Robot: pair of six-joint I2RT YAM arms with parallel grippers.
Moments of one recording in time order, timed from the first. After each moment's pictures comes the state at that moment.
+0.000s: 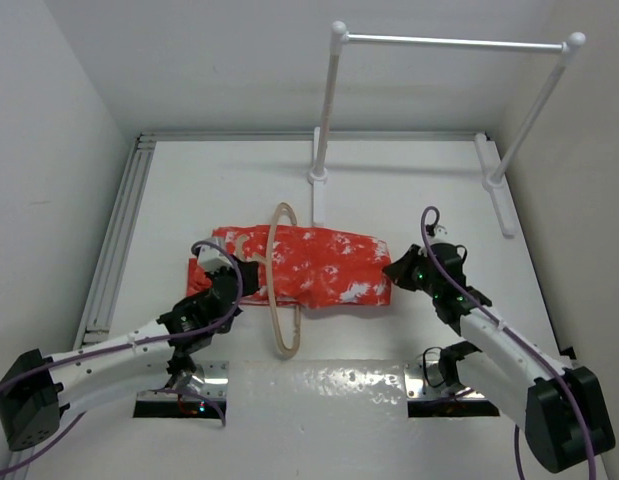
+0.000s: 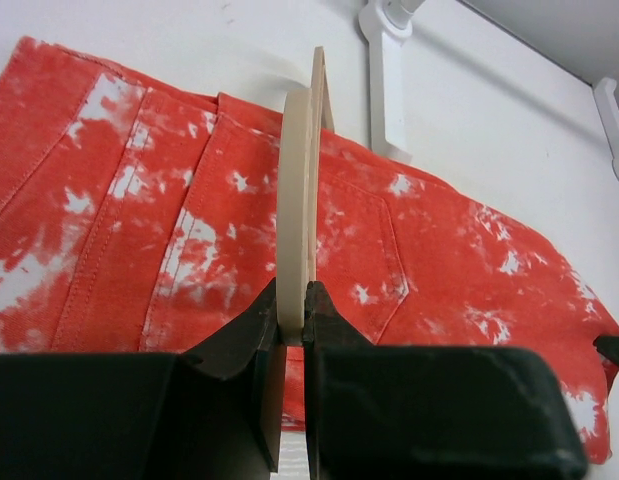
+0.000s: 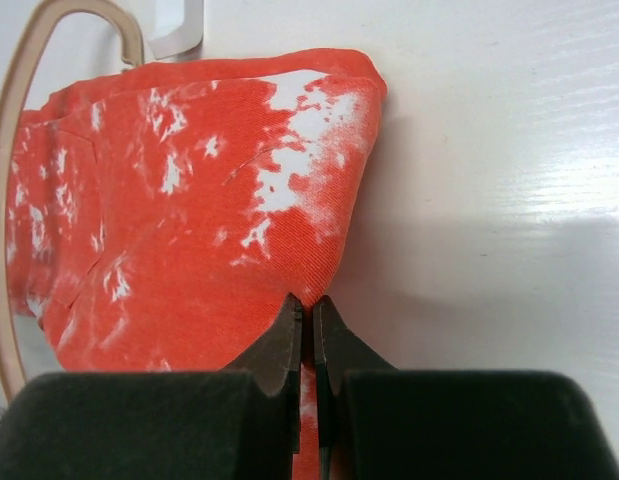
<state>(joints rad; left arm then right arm) -0.91 0.75 0.27 0.10 -0.77 -0.79 0.29 0.89 0.25 0.06 -0.11 0.63</state>
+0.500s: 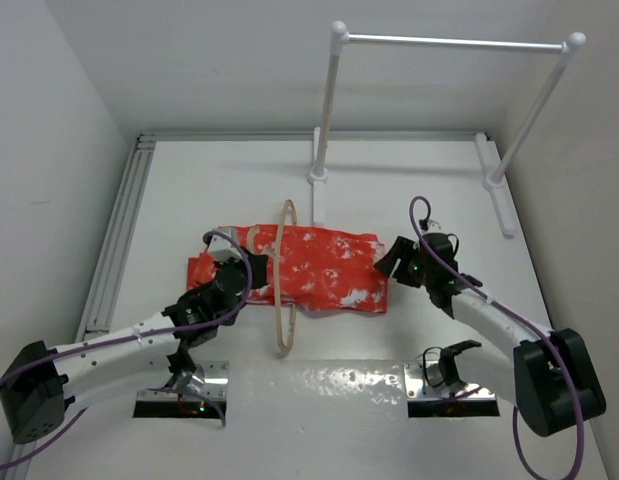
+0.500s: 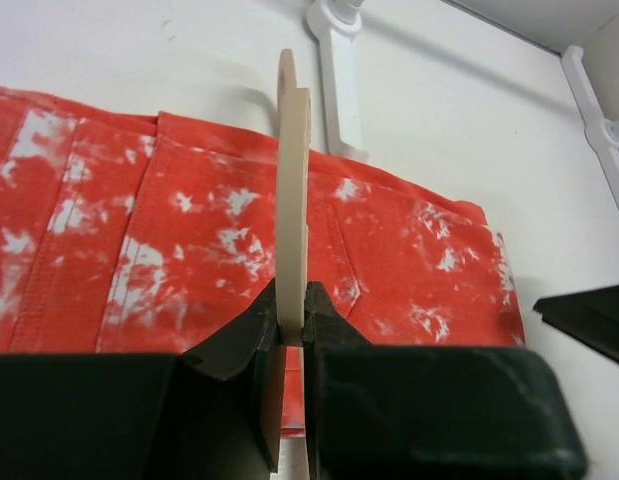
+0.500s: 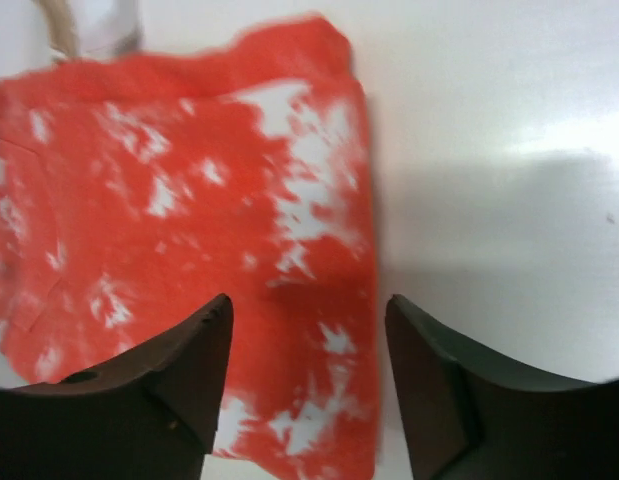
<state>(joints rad) -0.91 0.81 0.33 0.15 -0.70 -0.70 0.28 1.10 0.31 0.07 -0.11 0.63</state>
